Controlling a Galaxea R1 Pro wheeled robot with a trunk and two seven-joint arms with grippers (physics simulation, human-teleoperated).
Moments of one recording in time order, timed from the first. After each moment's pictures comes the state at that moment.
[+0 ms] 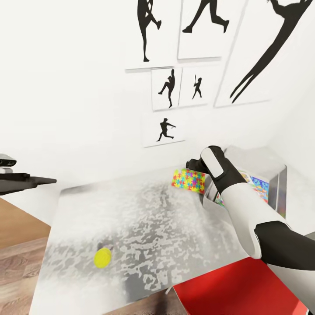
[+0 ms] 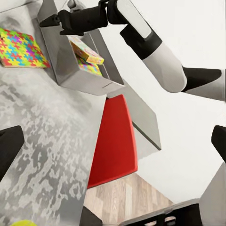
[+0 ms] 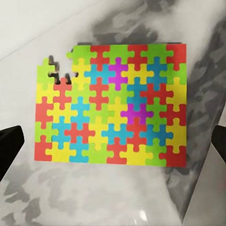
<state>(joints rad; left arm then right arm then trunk) -0.76 0.92 -0.04 -1.40 0.67 1.04 -1.57 -1.26 0.05 0.15 -0.70 -0.72 0.88 -0.63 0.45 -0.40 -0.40</state>
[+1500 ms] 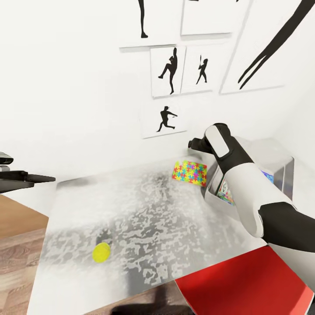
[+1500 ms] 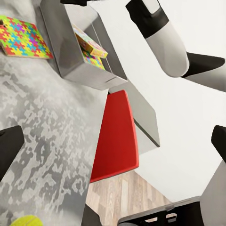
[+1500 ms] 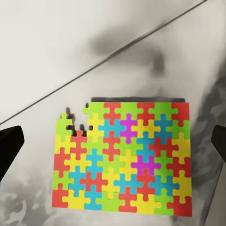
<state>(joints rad) -0.76 0.92 -0.03 -1.43 0.68 1.04 -1.57 -1.41 0.05 0.15 -0.70 -0.72 0.88 -0.63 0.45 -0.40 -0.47</state>
